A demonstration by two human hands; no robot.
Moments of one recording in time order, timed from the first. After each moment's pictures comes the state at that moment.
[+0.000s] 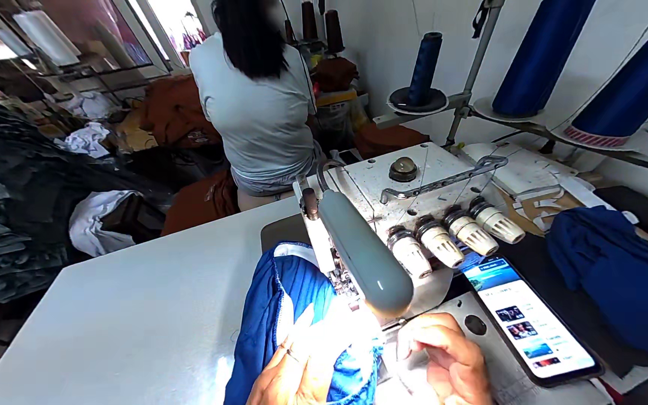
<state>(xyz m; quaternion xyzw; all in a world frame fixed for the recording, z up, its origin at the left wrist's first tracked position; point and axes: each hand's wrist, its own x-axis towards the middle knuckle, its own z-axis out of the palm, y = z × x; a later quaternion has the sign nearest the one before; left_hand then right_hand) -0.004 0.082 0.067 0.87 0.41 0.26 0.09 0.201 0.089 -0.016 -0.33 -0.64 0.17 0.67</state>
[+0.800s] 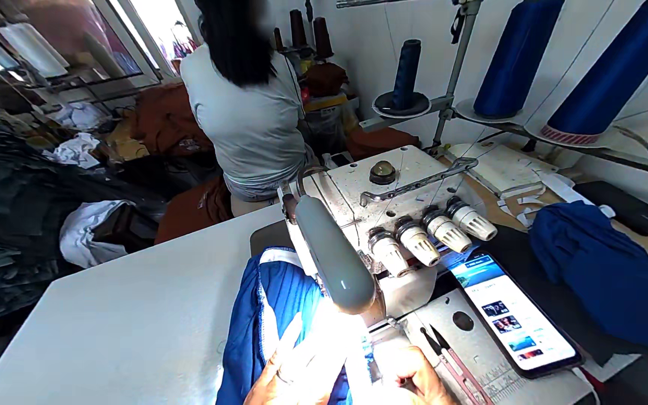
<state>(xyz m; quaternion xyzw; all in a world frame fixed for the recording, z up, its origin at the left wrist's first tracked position) -0.003 0.077 0.055 0.88 0.36 0.29 0.09 0.197 0.045 0.000 -0.35 -0.66 0.29 0.60</state>
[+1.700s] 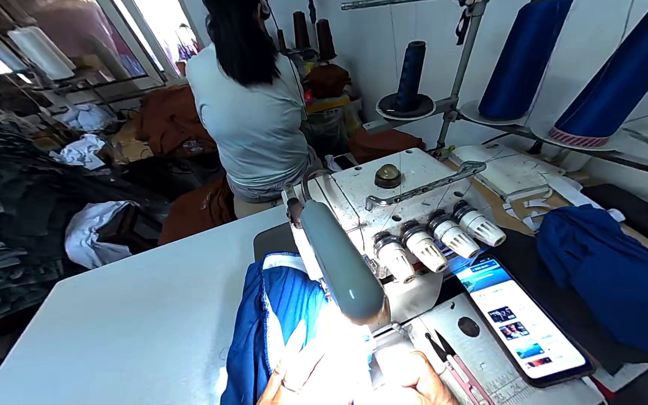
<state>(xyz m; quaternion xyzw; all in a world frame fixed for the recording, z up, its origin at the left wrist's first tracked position) 0.005 0.069 0.053 0.88 0.41 0.24 0.06 0.191 0.044 0.009 -0.37 -0.64 0.30 0.60</state>
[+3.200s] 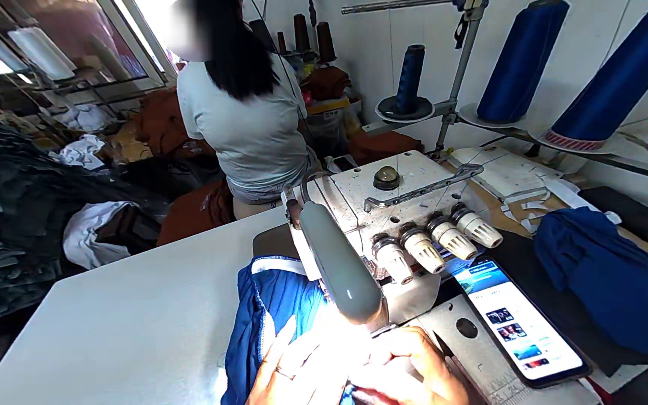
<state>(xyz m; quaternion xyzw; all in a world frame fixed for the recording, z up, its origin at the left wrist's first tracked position) 0.005 0.074 0.075 0.88 0.41 0.21 0.07 0.201 0.071 0.016 -0.36 -0.71 0.18 0.57</state>
